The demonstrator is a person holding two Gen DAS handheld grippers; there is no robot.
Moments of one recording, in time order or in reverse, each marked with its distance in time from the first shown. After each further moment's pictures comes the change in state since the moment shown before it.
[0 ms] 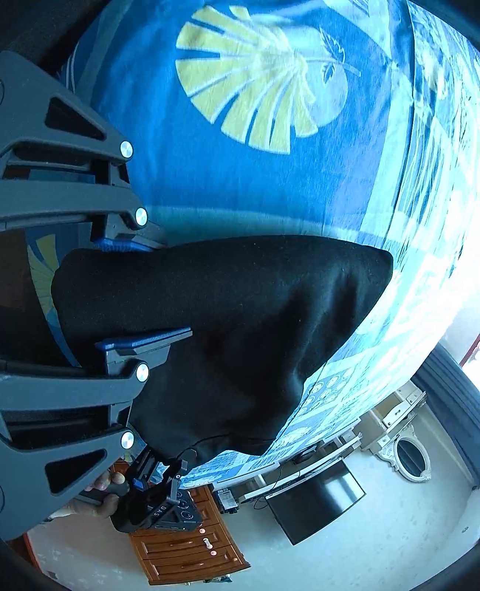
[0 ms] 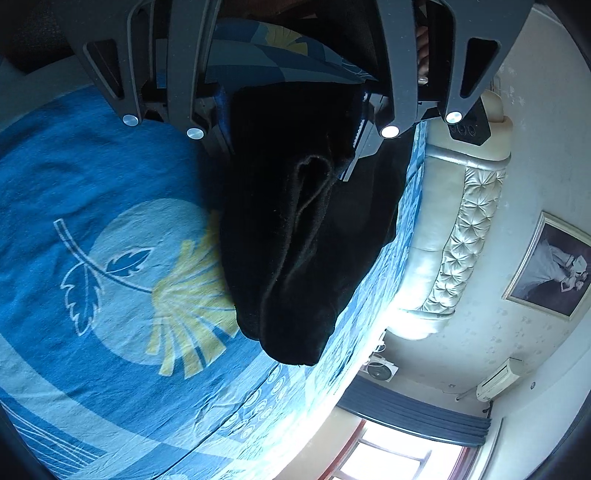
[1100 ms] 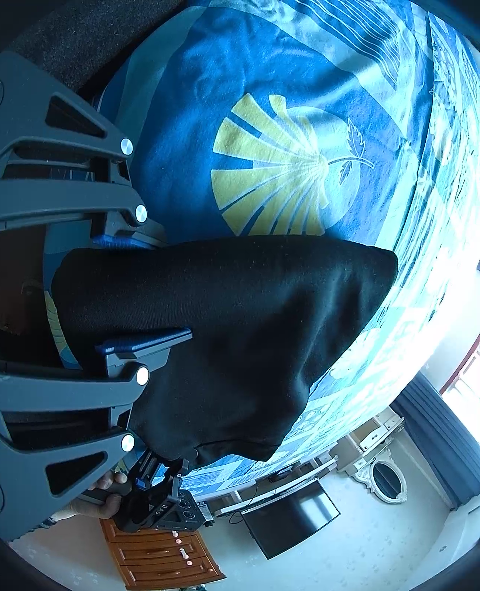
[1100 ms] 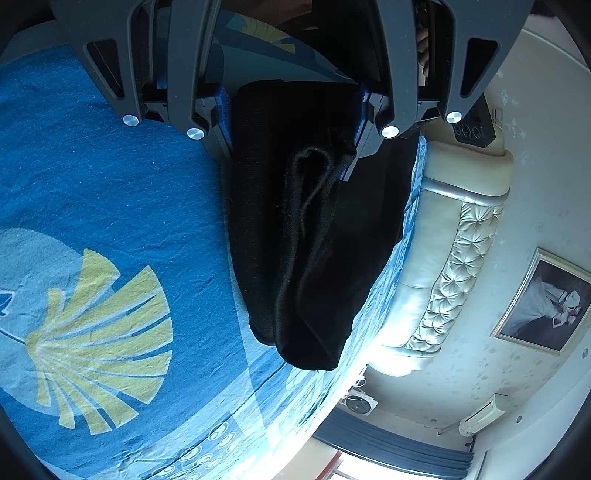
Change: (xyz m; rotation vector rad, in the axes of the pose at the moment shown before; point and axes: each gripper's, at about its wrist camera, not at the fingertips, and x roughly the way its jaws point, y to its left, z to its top) left arm -0.030 0.036 -0.017 -0.069 -0.054 0.059; right arm 0.041 0.020 -0.011 -0.070 0.080 0.030
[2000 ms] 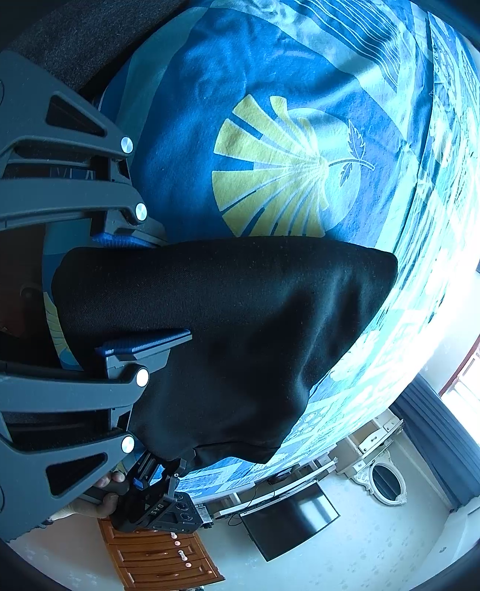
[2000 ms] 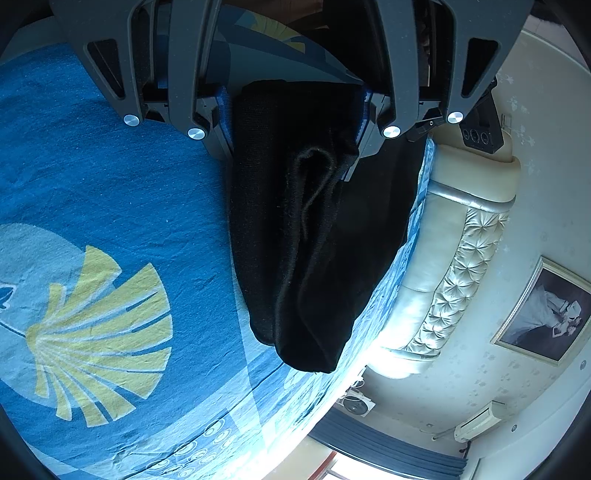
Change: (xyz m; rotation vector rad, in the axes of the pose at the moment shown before) left arm 0.002 -0.002 0.000 -0.005 -0.001 0.007; right arm 0.001 0.002 -0.001 -0.033 -0.012 -0.020
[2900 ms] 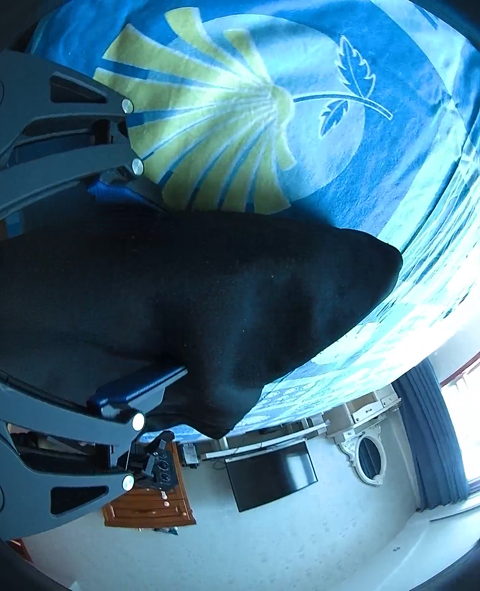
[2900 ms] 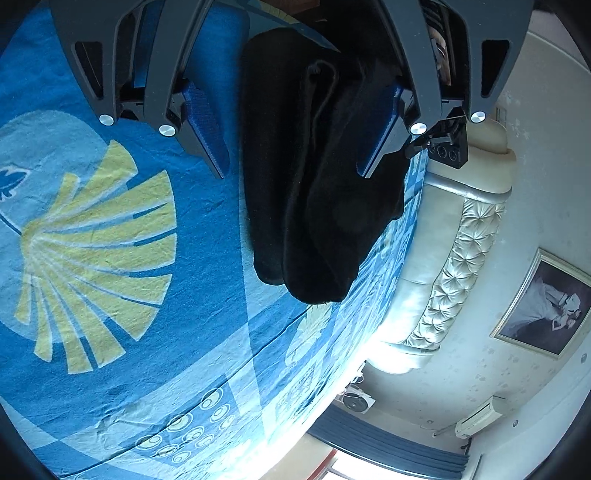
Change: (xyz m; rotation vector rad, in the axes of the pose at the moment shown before) left arm 0.061 0.026 0.057 -0.106 0.121 -0.244; right arm 0.008 -0.011 0.057 0.011 0.024 0.023
